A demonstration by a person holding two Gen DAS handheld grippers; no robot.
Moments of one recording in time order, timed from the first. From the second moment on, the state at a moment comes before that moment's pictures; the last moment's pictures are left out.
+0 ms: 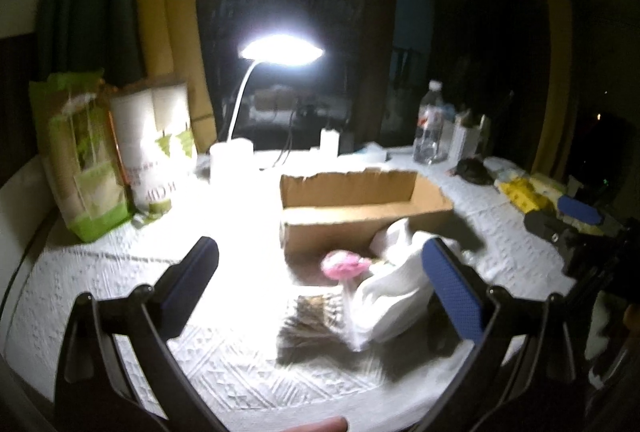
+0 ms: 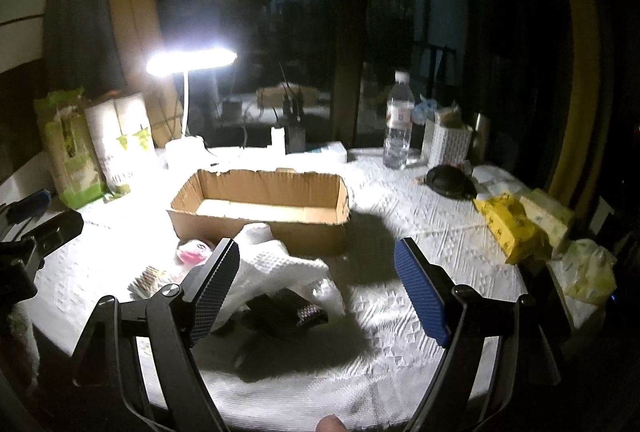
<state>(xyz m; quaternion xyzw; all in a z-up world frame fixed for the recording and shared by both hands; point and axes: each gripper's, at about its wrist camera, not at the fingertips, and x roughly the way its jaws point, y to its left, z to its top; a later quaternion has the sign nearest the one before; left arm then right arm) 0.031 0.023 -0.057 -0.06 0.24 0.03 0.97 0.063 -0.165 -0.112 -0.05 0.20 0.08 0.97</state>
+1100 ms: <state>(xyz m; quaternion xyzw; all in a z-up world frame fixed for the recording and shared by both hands) 0.127 0.038 -0.180 -0.06 0.43 -0.01 0.90 0.154 -0.085 -0.172 -0.11 0.32 0.18 0.92</state>
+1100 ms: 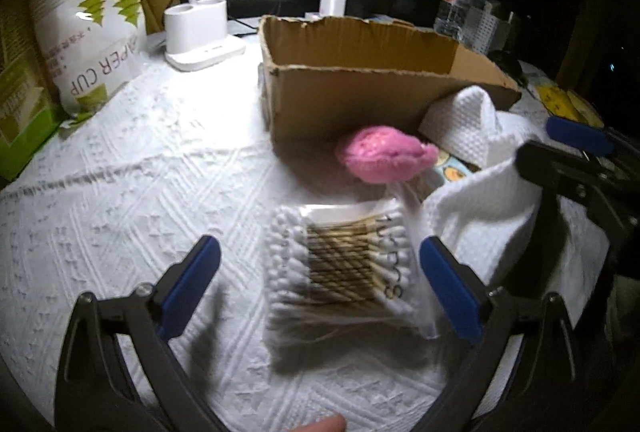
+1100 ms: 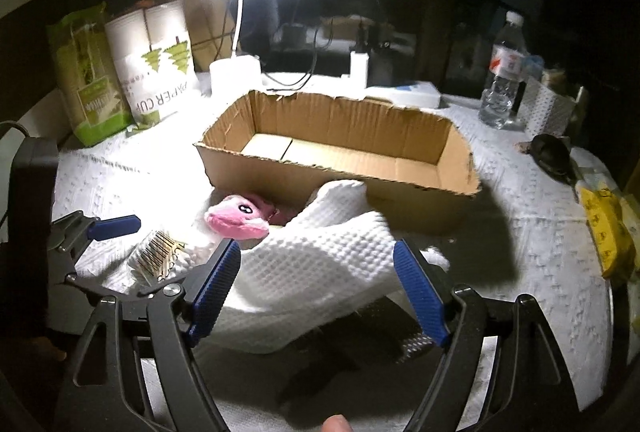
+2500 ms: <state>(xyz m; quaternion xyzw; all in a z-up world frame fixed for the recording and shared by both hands) 0.117 0.059 -0.084 -0.06 0.30 -0.03 0.95 0.144 -0.106 -0.078 -0.09 0.21 0.19 0.95</state>
